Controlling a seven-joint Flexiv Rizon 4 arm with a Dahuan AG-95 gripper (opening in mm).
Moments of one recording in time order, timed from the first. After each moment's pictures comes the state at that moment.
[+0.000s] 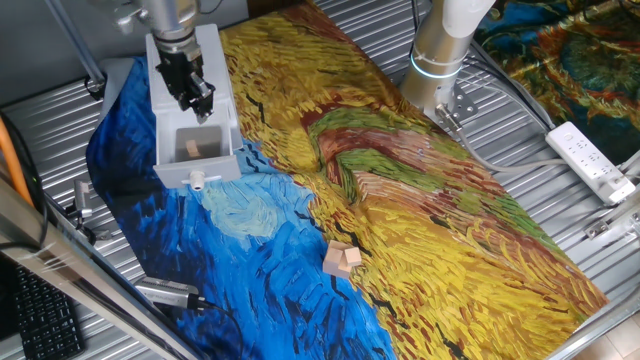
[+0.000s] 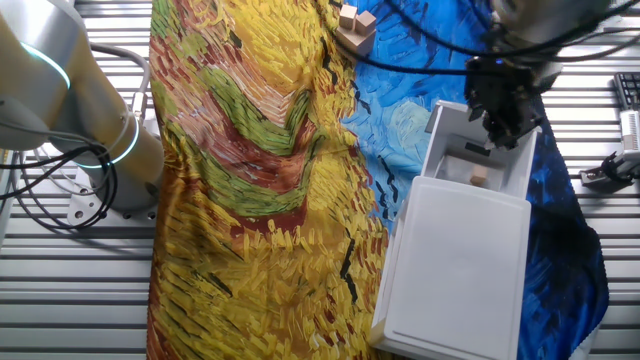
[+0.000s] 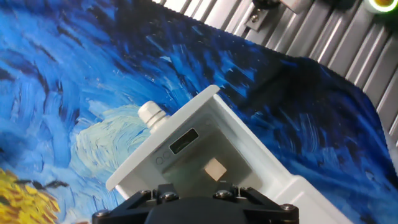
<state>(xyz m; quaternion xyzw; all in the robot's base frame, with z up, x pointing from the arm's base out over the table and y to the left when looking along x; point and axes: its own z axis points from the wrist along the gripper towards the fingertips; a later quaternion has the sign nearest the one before) 0.580 -0.045 0.254 -0.18 0.98 -0.01 0.06</state>
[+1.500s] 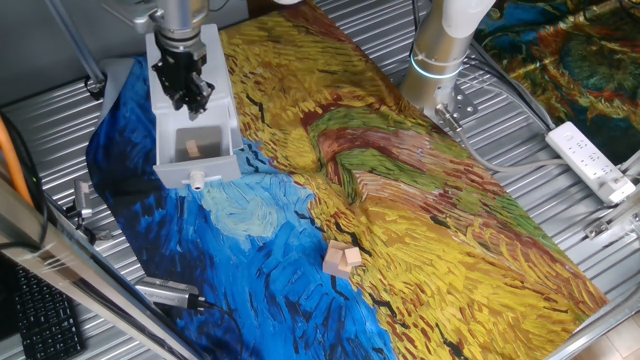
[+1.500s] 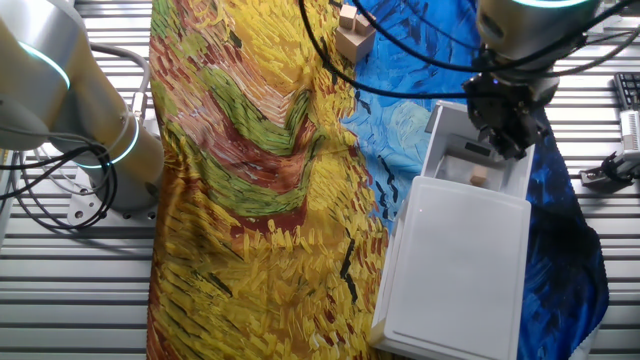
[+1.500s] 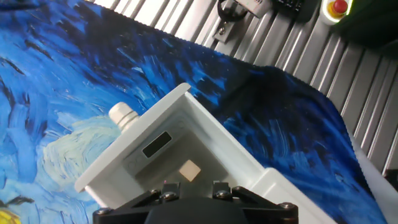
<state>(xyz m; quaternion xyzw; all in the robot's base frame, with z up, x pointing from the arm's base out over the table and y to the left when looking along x) 0.598 -0.061 0.241 -0.24 0.97 -0.04 0.08</state>
